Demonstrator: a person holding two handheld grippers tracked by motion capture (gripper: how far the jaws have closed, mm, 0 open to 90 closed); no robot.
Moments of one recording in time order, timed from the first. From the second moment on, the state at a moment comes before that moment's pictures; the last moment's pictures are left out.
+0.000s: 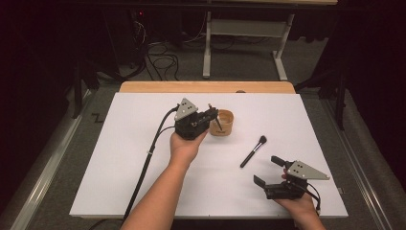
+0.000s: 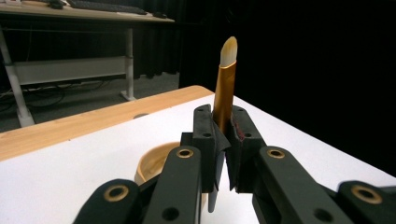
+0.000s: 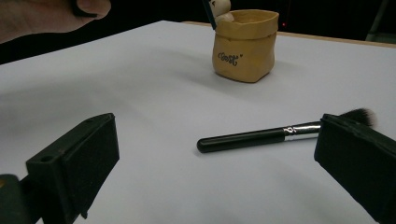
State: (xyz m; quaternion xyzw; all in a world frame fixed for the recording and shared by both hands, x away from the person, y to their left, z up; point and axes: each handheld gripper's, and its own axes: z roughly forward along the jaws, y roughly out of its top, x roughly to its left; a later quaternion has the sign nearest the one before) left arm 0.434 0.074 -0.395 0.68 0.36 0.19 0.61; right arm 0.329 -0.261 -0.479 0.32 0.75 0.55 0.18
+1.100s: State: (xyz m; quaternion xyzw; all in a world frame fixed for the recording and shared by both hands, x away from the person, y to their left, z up) left arm 0.462 0.053 -0.385 0.68 0.36 0.21 0.60; right arm 0.325 -0.259 -0.476 0.31 0.75 0.55 0.18
